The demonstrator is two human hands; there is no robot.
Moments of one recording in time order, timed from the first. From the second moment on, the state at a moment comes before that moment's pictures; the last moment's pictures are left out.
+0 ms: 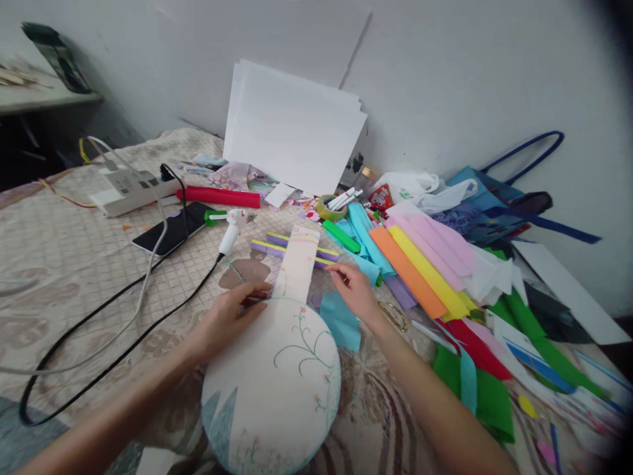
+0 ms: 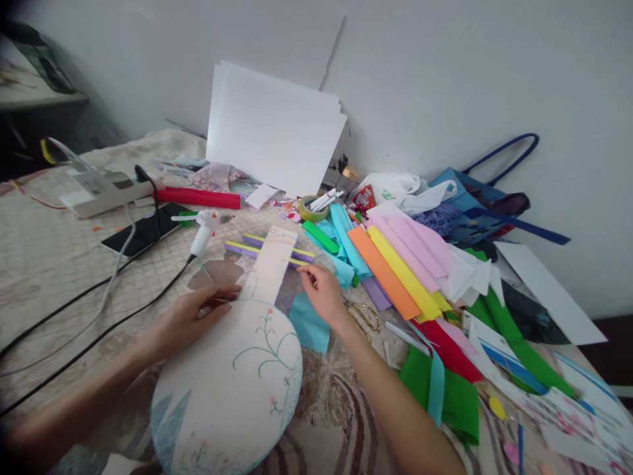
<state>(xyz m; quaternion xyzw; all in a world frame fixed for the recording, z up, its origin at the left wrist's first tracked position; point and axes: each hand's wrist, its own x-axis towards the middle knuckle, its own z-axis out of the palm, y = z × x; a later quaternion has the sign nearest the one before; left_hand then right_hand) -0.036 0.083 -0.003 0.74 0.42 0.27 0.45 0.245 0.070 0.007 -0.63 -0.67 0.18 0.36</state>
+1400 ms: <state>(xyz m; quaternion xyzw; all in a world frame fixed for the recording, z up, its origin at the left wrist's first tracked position) -0.013 0.120 -0.014 0.71 0.35 0.30 0.53 0.213 0.037 0.013 -0.63 -0.54 0.43 0.36</state>
